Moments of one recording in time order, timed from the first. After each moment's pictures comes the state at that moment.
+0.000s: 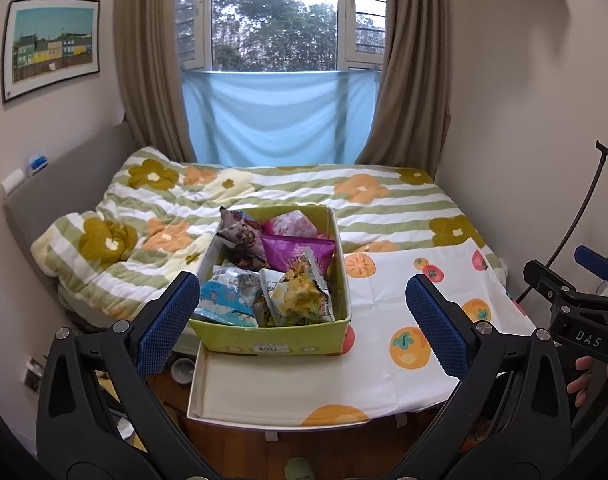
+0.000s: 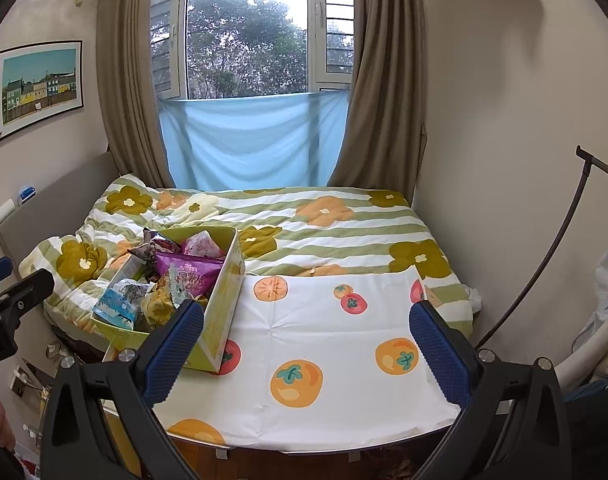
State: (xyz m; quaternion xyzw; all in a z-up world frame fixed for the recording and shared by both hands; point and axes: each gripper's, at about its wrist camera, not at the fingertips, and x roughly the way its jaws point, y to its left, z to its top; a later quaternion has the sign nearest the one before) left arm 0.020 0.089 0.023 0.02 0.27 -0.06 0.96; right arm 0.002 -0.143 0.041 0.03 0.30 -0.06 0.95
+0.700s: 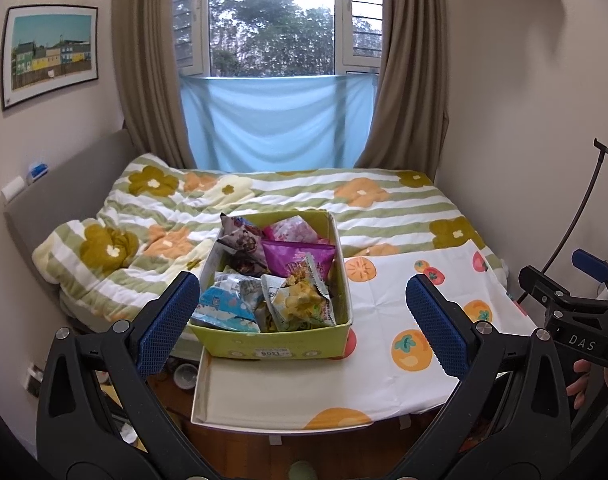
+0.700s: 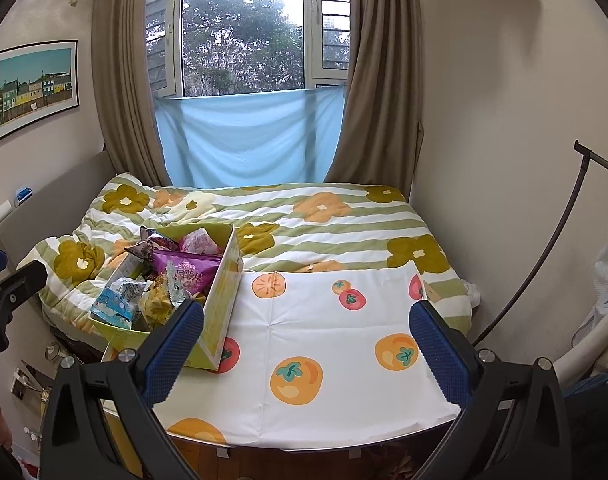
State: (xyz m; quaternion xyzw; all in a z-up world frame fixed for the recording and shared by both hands) left arm 0.020 0.088 0.027 0.03 0.27 -0.07 0.96; right arm 0.002 -0.142 0.038 0.03 0.30 -0.06 0.95
